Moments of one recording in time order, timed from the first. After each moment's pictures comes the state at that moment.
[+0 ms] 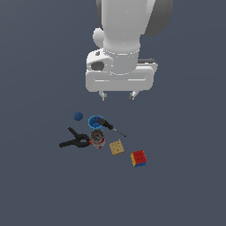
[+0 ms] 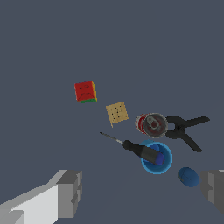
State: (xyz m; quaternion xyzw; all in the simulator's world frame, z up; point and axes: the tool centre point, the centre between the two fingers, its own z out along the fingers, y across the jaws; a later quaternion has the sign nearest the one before) arm 0.012 0.019 0.329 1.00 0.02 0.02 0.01
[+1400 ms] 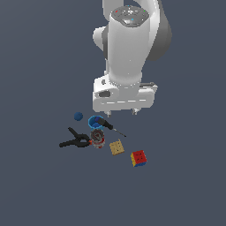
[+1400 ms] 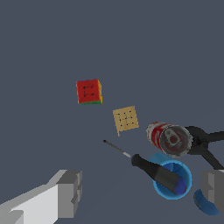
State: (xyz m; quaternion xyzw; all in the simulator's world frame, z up) arm 0.036 0.033 0.268 1.00 0.05 0.01 0.00
